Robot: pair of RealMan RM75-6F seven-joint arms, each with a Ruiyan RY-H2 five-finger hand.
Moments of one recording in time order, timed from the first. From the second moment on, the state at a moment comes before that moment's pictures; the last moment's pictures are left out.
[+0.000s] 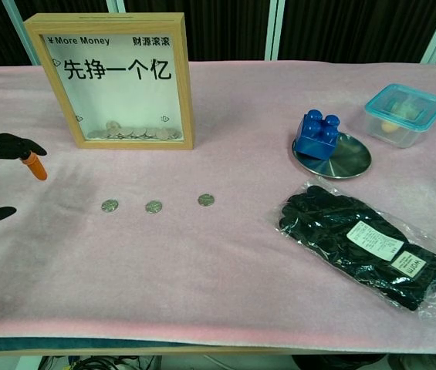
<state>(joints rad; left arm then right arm) -0.49 -1.39 0.08 -1.53 1.29 1.15 0.15 0.06 -1.12 0.05 -1.66 -1.47 1.46 -0.15</state>
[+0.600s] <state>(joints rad) -0.54 -1.52 -0.01 -1.41 1.28 1.01 0.17 0.06 -1.12 0.05 -1.66 -1.46 1.45 -0.14</state>
